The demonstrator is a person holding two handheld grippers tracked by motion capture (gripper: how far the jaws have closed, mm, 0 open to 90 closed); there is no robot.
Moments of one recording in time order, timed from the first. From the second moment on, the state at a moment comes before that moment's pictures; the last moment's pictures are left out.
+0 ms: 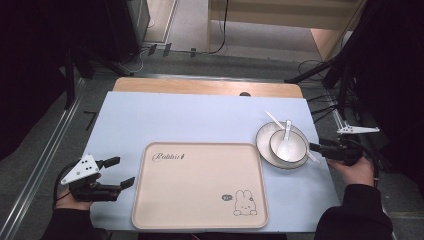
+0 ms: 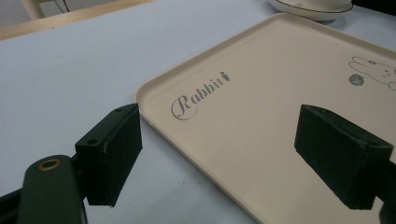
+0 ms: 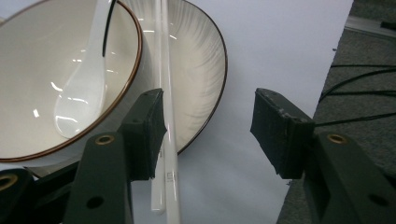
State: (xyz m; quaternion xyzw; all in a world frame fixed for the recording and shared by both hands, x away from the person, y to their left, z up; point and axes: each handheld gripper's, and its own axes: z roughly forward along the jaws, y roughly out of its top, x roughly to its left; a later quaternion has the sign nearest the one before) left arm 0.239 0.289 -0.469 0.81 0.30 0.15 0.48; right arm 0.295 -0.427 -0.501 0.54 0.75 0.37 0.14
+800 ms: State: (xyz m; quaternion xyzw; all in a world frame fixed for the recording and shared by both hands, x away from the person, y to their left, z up) left arm 0.240 0.290 -0.470 0.81 0.31 0.15 0.47; right arm 0.318 -0.409 -0.516 0.51 0.77 0.35 0.10
